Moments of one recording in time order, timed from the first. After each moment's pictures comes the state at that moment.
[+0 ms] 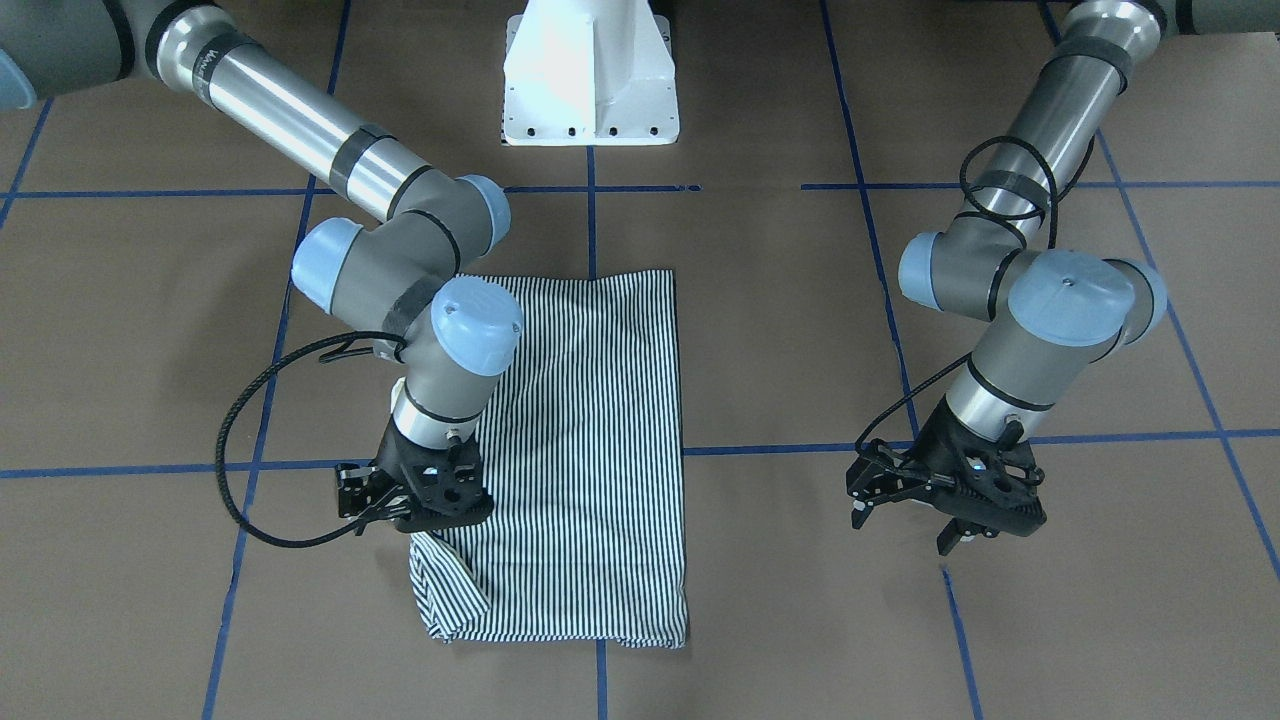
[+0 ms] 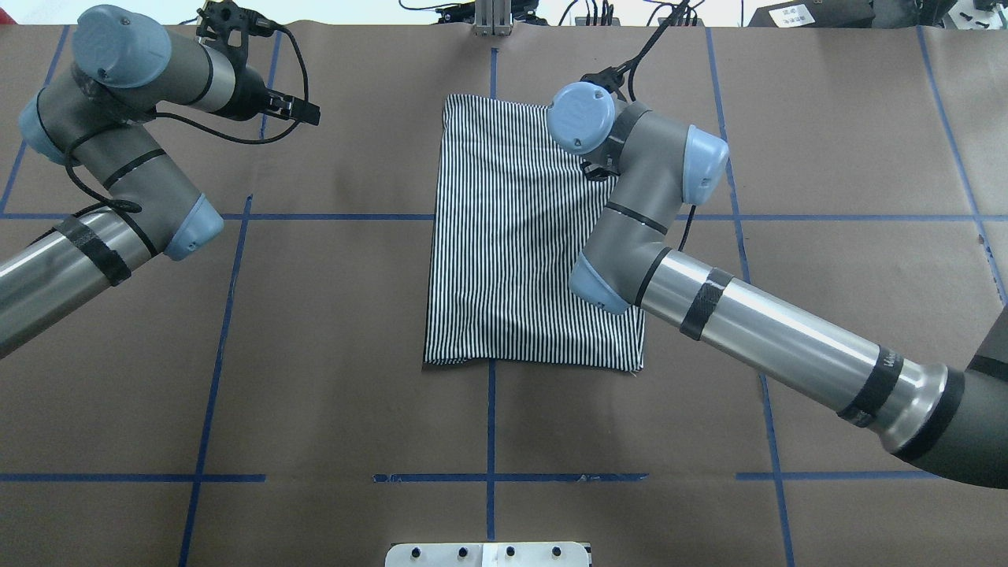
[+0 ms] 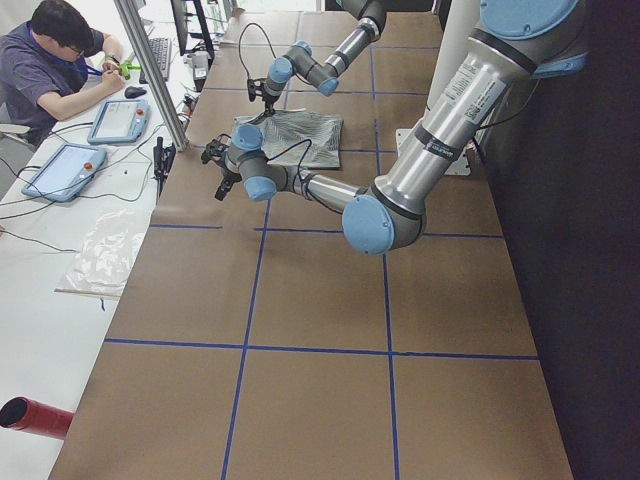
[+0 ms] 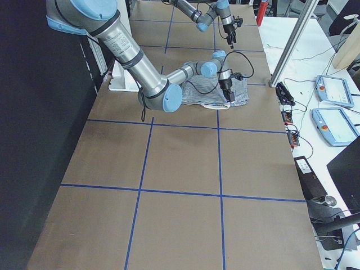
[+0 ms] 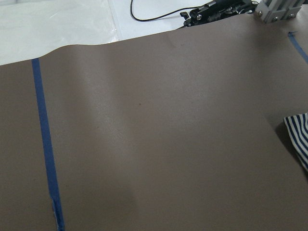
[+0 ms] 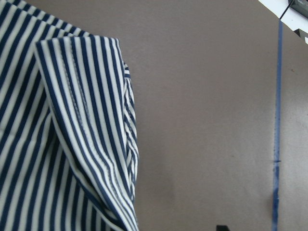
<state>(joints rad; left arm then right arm) -0.93 -2.19 -1.18 -2.40 -1.93 -0.74 0.70 -0.71 1.12 -1.55 1.46 0.71</state>
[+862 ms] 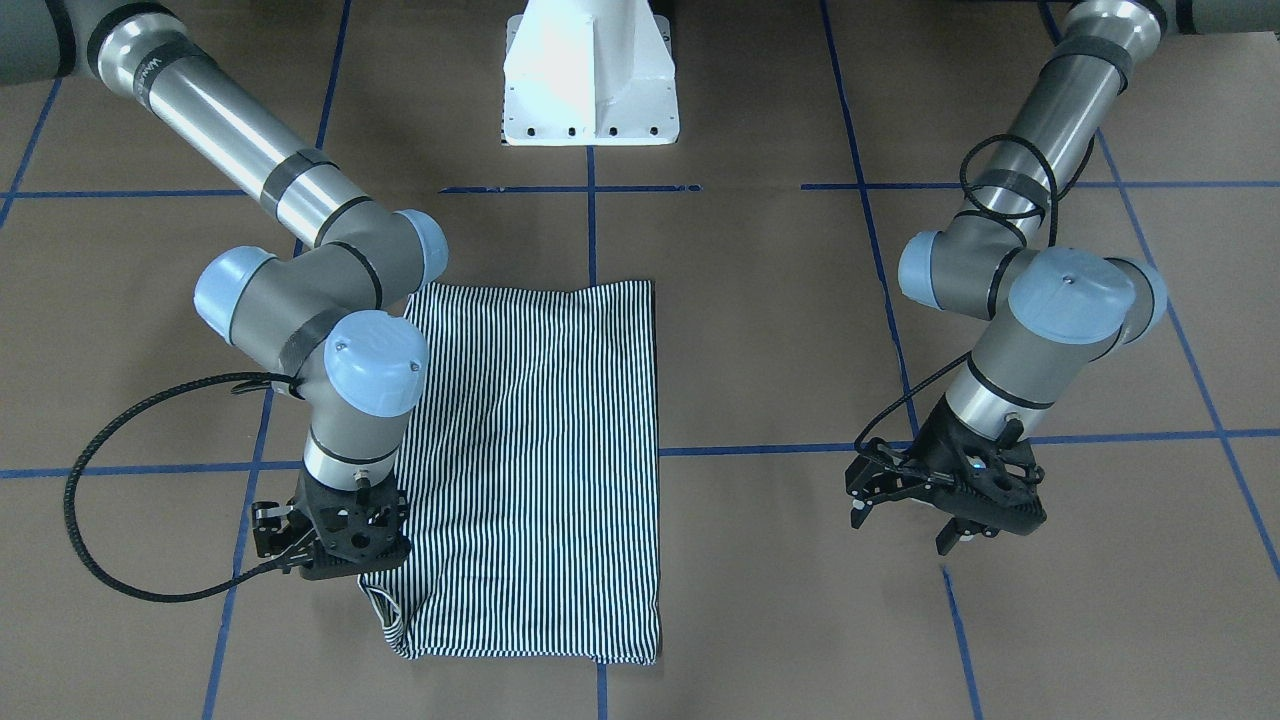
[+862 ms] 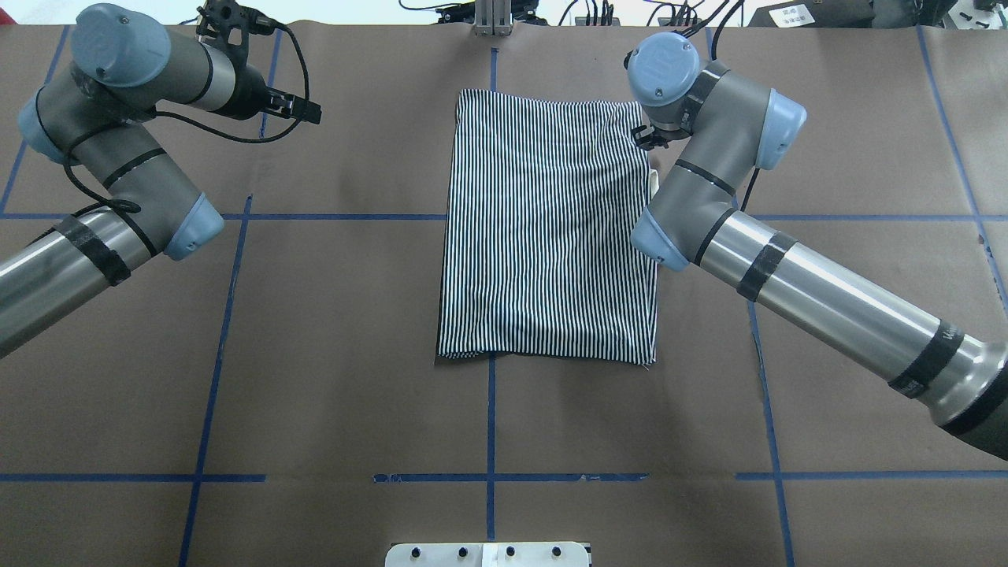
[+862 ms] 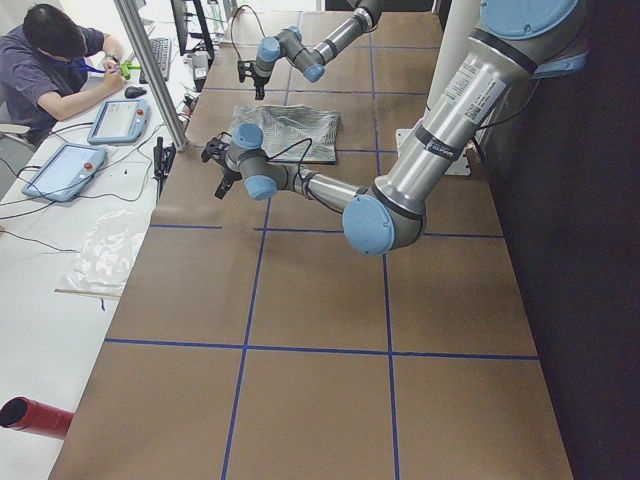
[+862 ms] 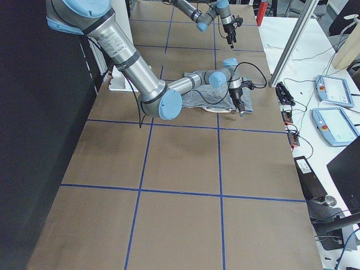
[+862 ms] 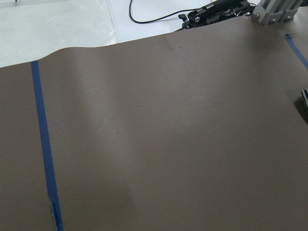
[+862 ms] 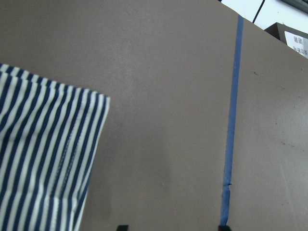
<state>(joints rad) -0.93 -2.19 -1.19 -2.40 -1.93 -0.74 0.82 -0.78 1.12 -1.42 1.58 0.66</state>
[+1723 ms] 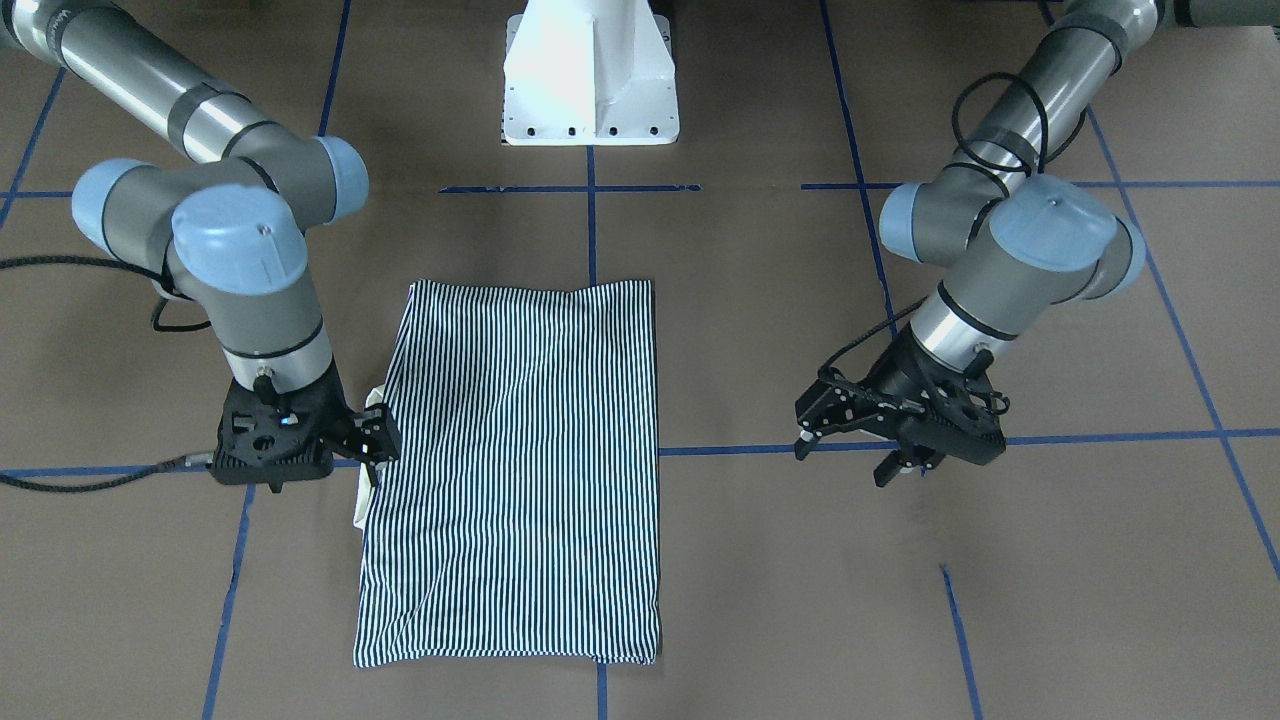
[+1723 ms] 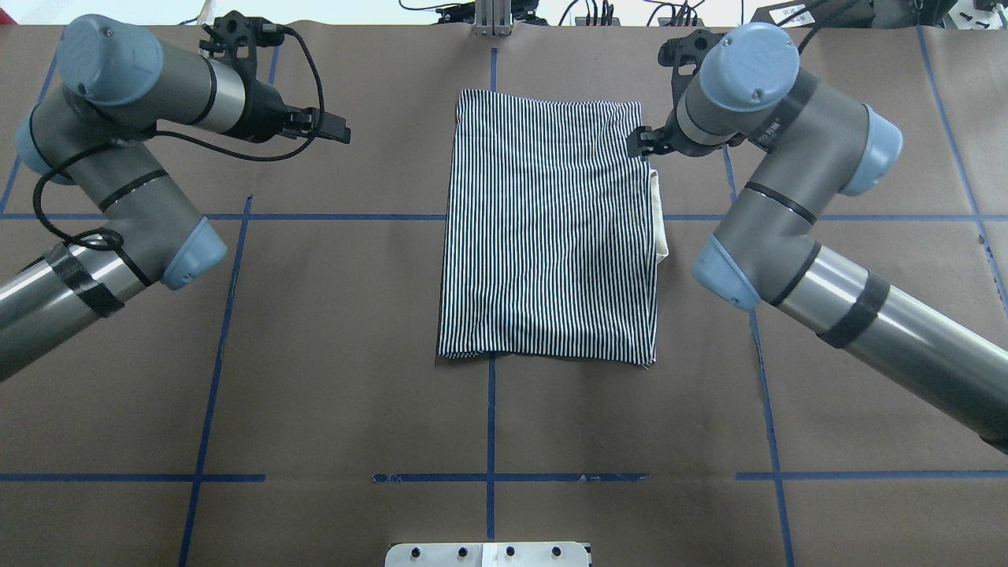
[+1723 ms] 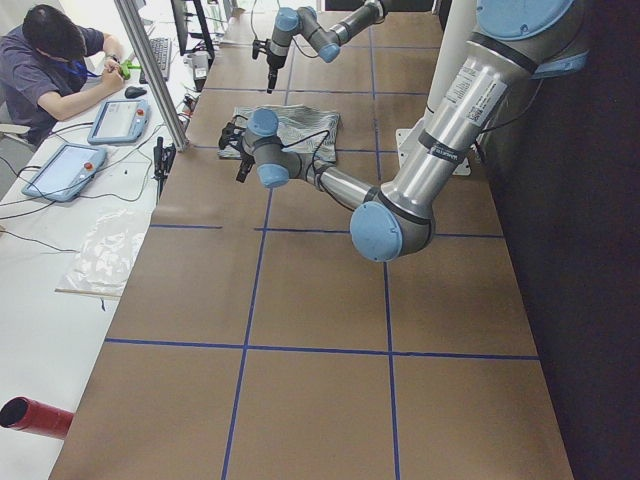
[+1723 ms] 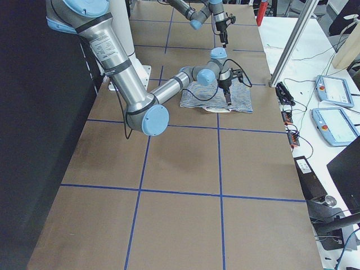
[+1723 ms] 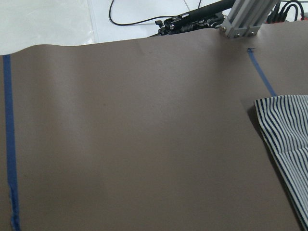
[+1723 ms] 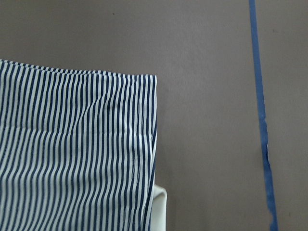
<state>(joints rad) -0.85 -2.11 -1.43 -2.38 -2.01 -1.01 0.80 -1.04 1.60 -1.37 1.78 1.00</state>
